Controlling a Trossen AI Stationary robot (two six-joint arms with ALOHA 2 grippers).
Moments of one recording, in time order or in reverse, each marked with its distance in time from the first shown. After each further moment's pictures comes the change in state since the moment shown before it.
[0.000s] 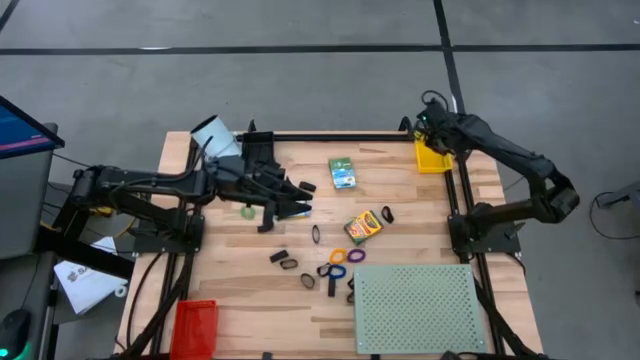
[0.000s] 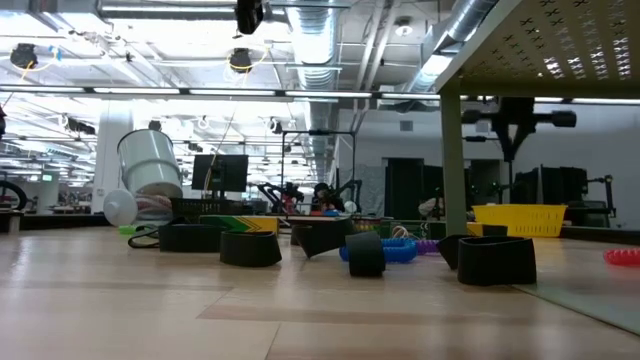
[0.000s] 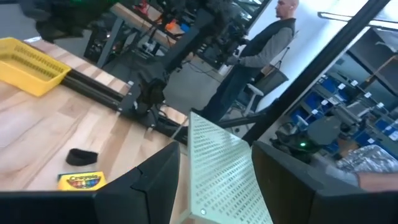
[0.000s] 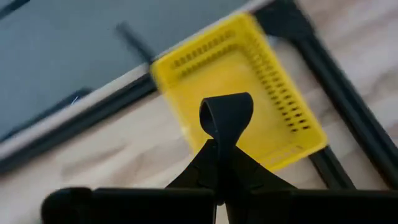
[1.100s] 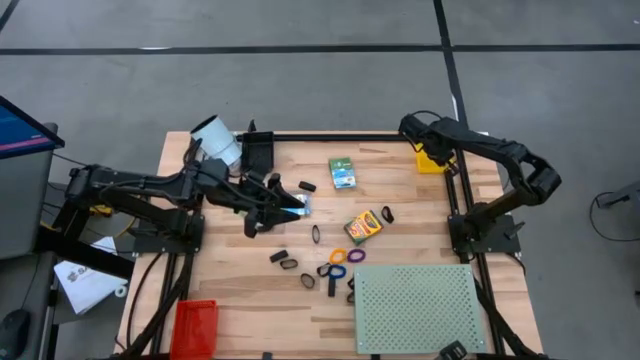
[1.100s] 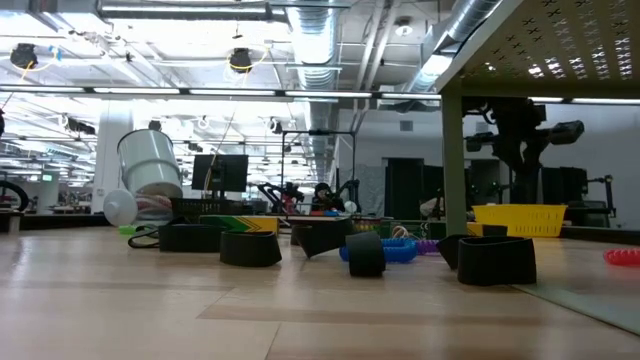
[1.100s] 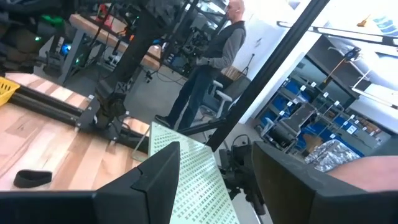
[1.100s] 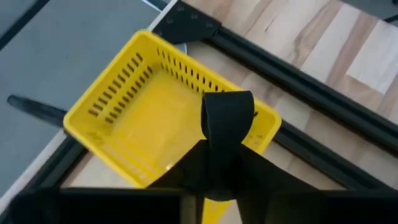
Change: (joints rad) left arm -0.077 -0.076 0.000 0.033 0.014 0.000; right arm 0.062 0.194 -0.001 -0.142 0.211 0.554
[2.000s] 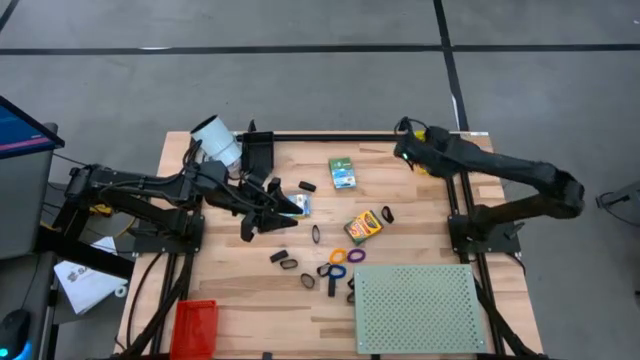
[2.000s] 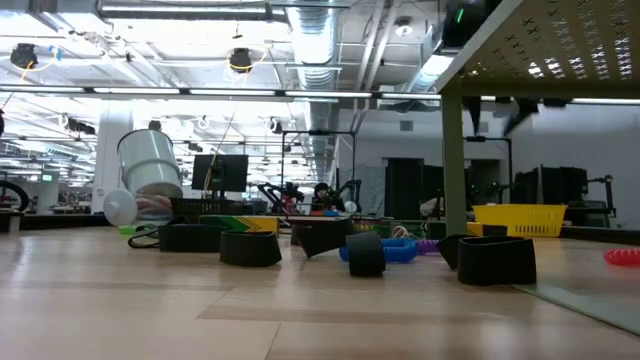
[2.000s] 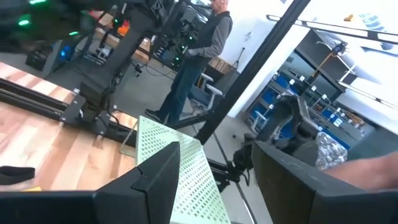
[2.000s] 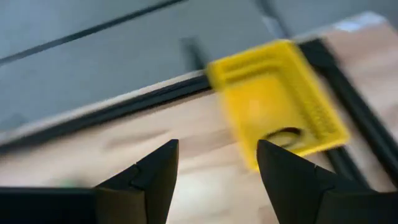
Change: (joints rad) left arm -0.022 -0.002 0.000 -0.013 0.041 -0.008; right arm 0.413 -0.265 -0.001 0.104 0.128 -0.437
